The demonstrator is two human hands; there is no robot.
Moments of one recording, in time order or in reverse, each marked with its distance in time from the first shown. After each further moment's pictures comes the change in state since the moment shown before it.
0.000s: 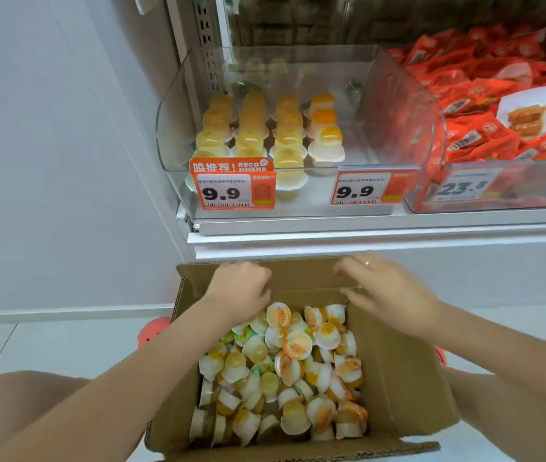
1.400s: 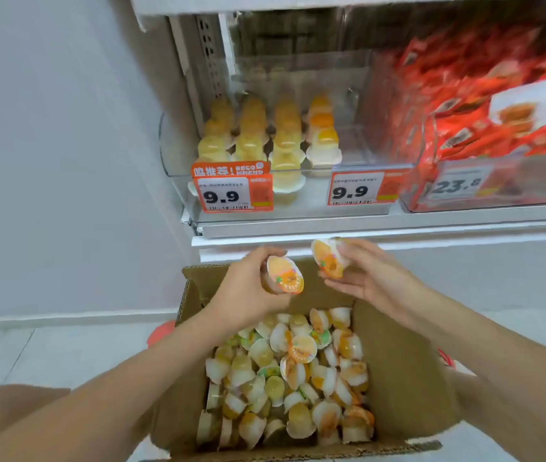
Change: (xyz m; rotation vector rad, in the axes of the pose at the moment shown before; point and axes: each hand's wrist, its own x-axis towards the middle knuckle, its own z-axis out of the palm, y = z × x) left_hand -0.028 0.019 -0.012 -0.954 0.233 -0.085; right_hand 0.015 -0.027 -0.015 1.734 0.058 0.769
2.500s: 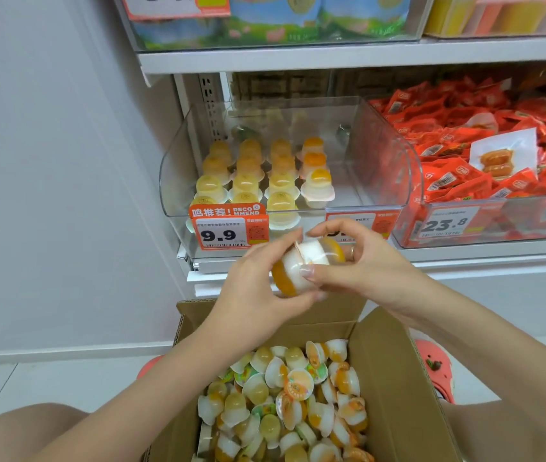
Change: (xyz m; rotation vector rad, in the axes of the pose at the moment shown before) left_hand -0.005 0.078 -0.026 -0.002 0.127 0.256; right_hand -0.034 -0.076 0.051 -0.536 -0.054 -0.243
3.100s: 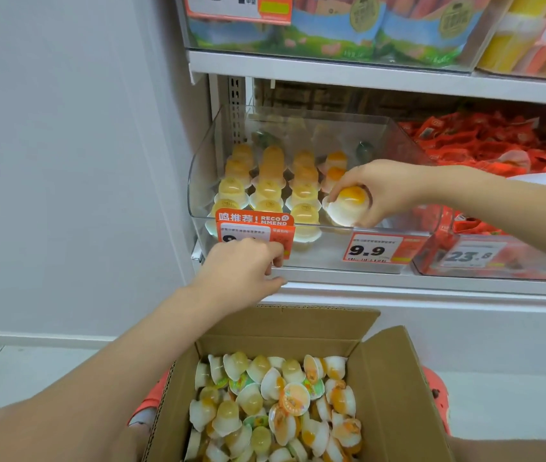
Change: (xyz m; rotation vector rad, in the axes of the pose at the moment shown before) left_hand 0.049 -0.044 -0.040 0.804 -0.200 0.059; right_hand 0.139 -0.065 -0.064 -1.402 -0.296 -0.345
